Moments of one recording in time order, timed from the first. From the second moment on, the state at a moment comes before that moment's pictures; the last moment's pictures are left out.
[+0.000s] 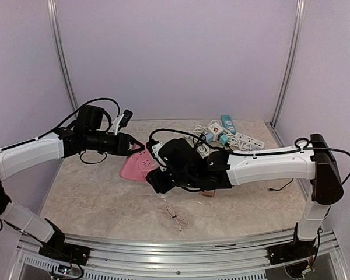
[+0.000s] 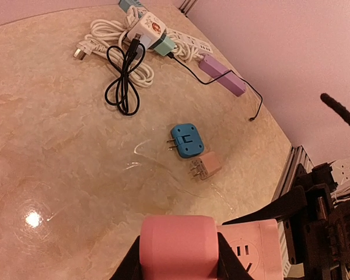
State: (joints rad) left arm -0.50 1.38 1.03 -0.23 0.53 -0.28; right arm 1.19 1.83 1.39 -0.19 0.29 0.32
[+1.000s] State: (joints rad) left arm -0.51 1.41 1.04 -0.20 0.60 -0.27; right arm 1.13 1.73 1.22 -0.03 0.12 0.34
